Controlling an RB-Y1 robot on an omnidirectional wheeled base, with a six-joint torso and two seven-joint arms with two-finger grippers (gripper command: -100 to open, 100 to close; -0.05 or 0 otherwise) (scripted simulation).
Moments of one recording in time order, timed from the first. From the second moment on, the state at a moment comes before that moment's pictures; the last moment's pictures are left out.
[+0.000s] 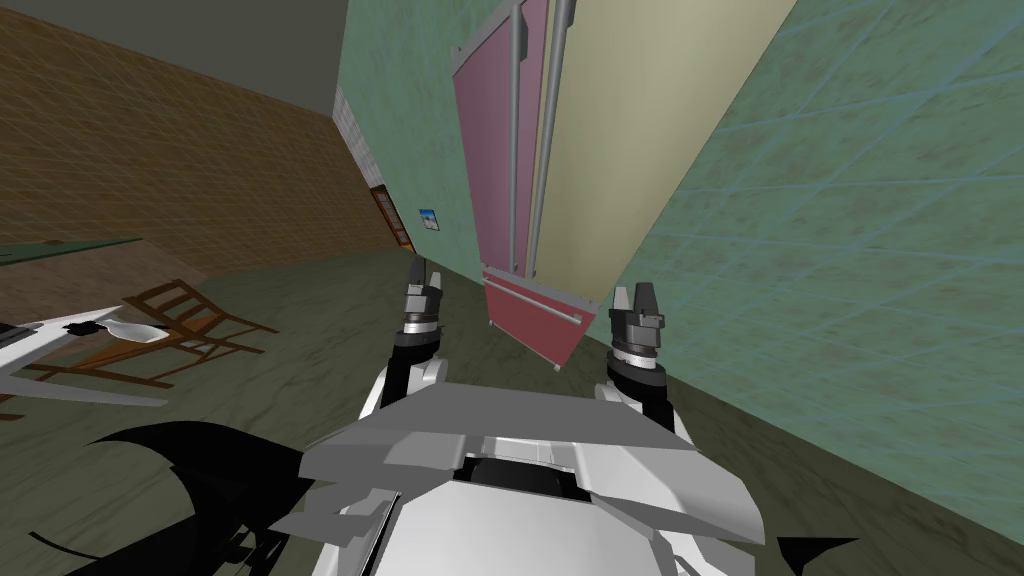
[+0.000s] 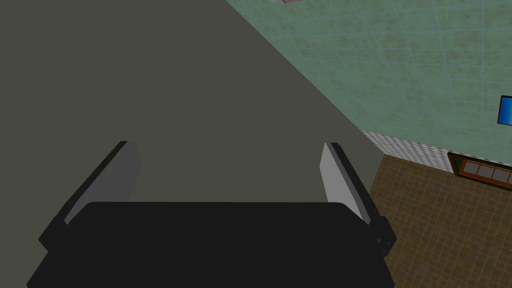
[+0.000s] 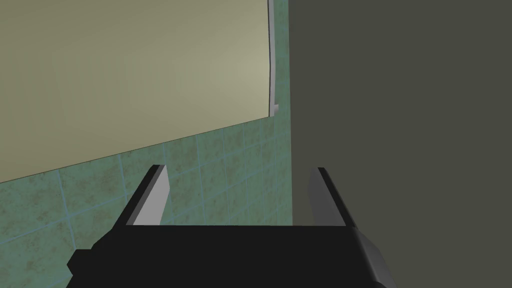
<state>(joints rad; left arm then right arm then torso) 0.46 -0.01 -0.02 -2.39 -0.10 -0.42 -0.16 0.51 -0.04 0.03 -2.31 0.08 -0.64 0.15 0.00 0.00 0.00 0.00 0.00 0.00</state>
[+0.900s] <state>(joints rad) 0.46 -0.01 -0.02 -2.39 -0.10 -0.42 -0.16 0.51 -0.04 0.03 -2.31 0.08 -0.64 0.15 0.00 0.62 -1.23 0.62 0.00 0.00</state>
